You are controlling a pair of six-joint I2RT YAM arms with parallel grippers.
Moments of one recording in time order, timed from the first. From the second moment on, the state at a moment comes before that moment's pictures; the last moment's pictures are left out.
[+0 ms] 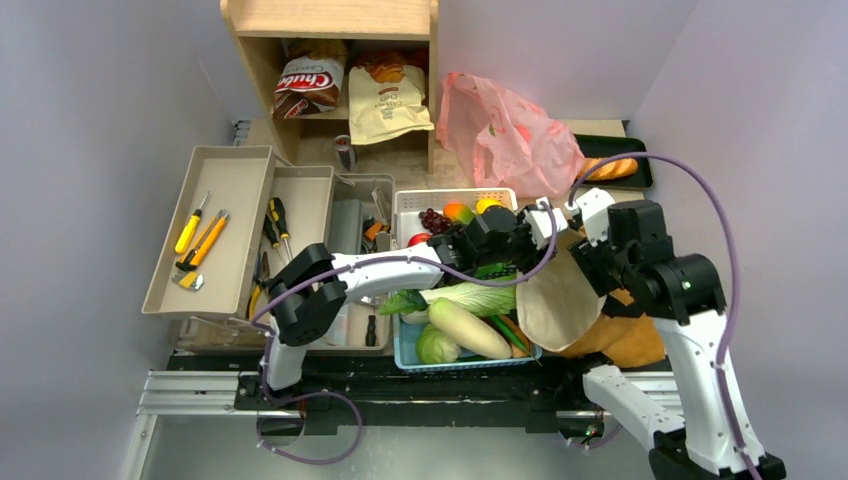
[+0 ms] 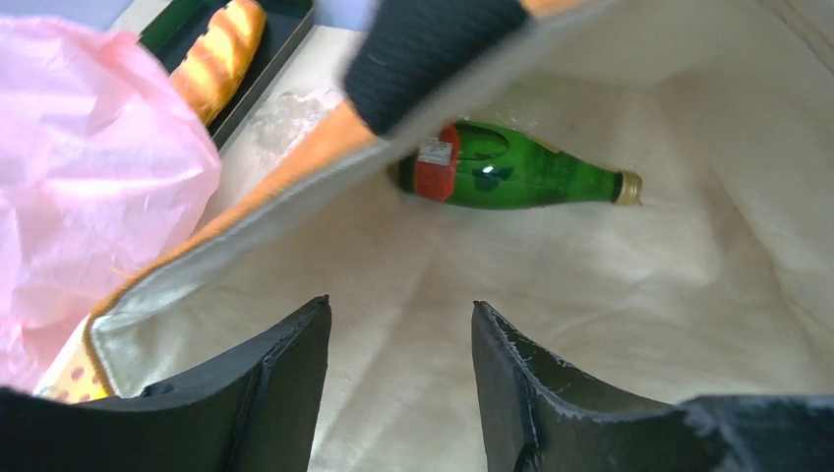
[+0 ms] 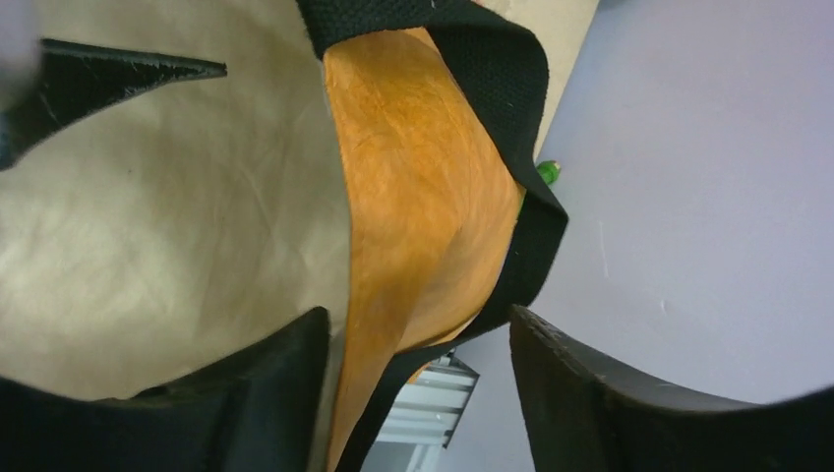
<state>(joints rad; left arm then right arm) -1.11 1.96 1.49 0.23 0.09 0.15 0.26 0.86 1.35 -1.37 0.33 -0.39</state>
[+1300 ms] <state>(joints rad) -0.88 2.15 1.78 0.25 0.50 0.22 0.10 1.05 1.33 -1.12 0.30 -0.52</state>
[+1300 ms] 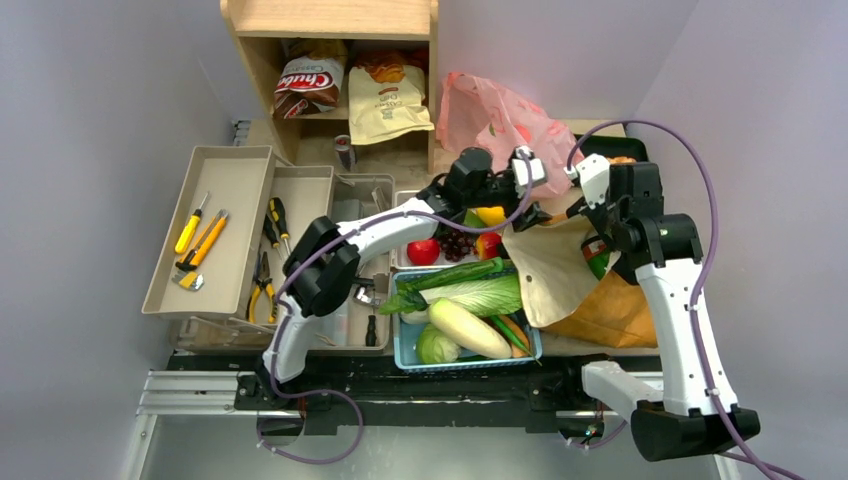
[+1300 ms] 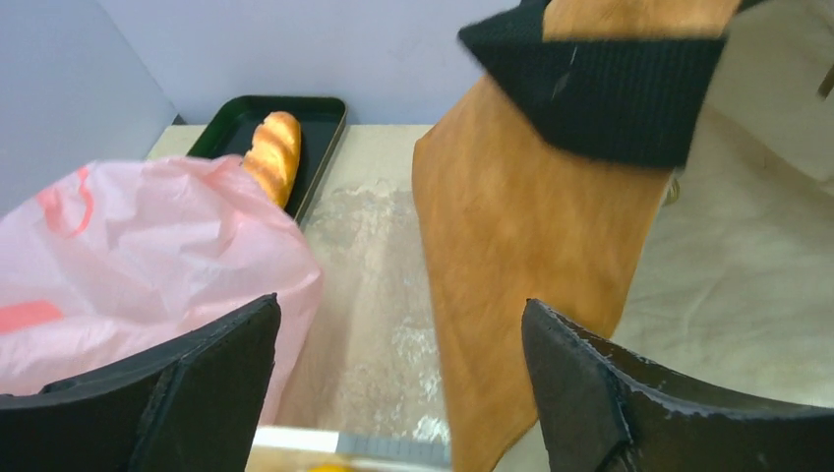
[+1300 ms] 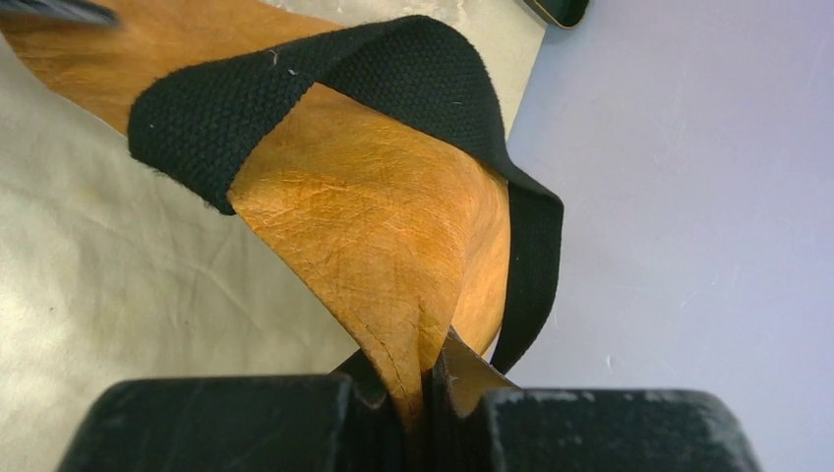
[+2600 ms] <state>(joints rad) -0.88 2.22 1.89 0.16 0.53 0.24 0.05 1.06 1.37 -1.10 0.21 -0.53</state>
